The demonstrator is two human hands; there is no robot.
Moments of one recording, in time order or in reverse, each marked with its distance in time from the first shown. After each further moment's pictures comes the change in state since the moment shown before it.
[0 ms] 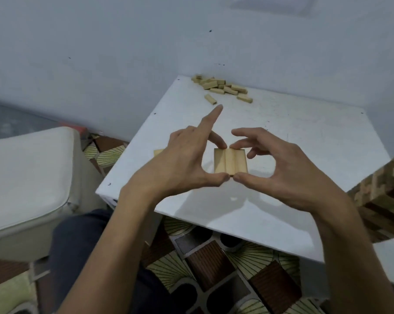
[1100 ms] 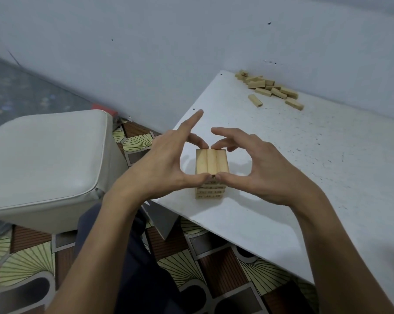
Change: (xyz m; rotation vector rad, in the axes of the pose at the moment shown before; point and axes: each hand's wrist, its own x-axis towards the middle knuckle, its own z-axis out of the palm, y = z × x) left_hand -0.042 -0.097 -0.029 -0.107 0.106 -0.214; right_hand 0.092 -0.021 0.071 -0.025 -0.233 -0.122
